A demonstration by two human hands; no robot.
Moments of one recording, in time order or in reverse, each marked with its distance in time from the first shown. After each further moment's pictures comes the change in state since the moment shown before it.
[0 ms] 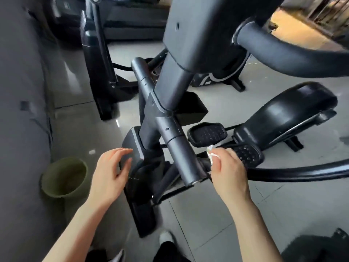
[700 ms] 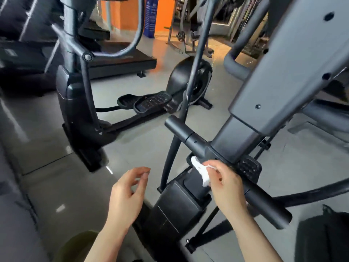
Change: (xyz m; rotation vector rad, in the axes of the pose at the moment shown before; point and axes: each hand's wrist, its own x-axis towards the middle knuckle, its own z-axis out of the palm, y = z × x) left_hand 0.184 -0.119 -0.154 -0.527 -0.218 -0.027; right_hand 0.074 -0.258 0.106 0.243 0.143 0.269
